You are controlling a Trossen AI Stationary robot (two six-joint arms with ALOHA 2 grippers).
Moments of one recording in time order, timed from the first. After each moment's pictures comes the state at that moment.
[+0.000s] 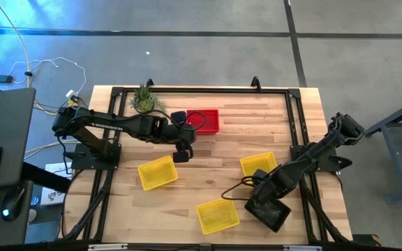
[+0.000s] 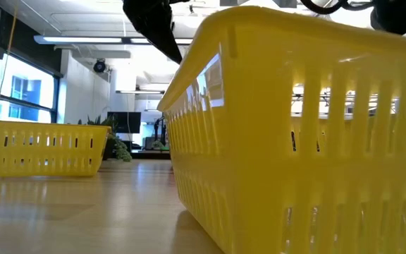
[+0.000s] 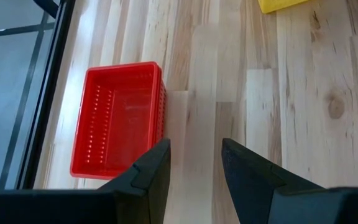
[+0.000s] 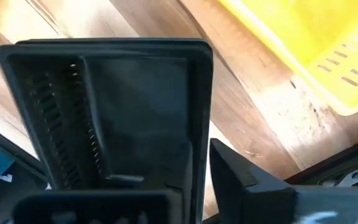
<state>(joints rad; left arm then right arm) 0.06 1.53 1.30 -0.72 -0.33 0.05 0.63 1.55 1.13 -1.14 -0.14 1.29</state>
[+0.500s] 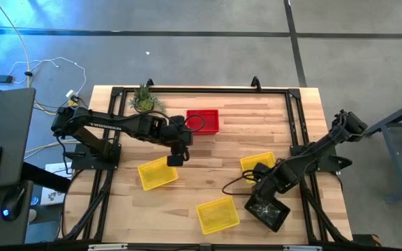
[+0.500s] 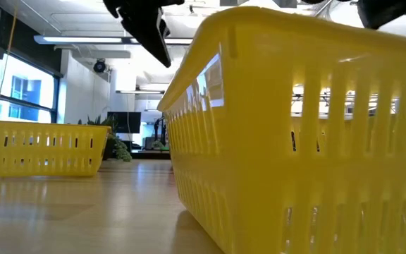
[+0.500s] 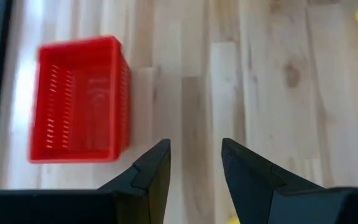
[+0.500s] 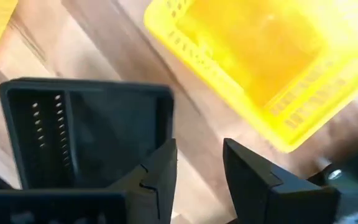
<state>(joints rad) 0.06 1.52 1.30 -0.82 -0.19 0.04 0.59 1.49 1.13 -1.20 0.02 1.19</state>
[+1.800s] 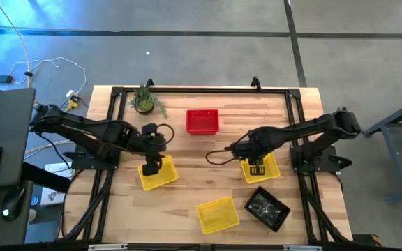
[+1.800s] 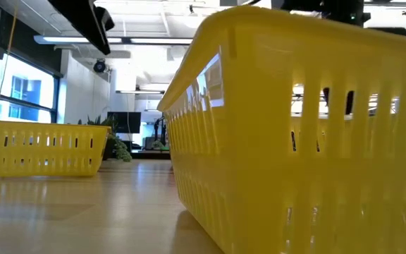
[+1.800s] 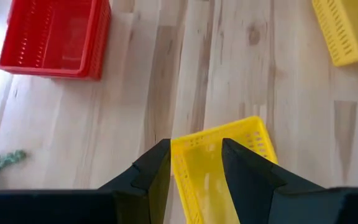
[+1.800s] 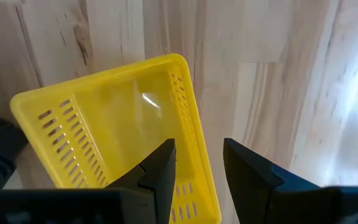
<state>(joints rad) -0.11 1.20 1.07 -0.93 -0.23 -0.28 0.14 1.54 1.13 -1.14 0.10 0.12</state>
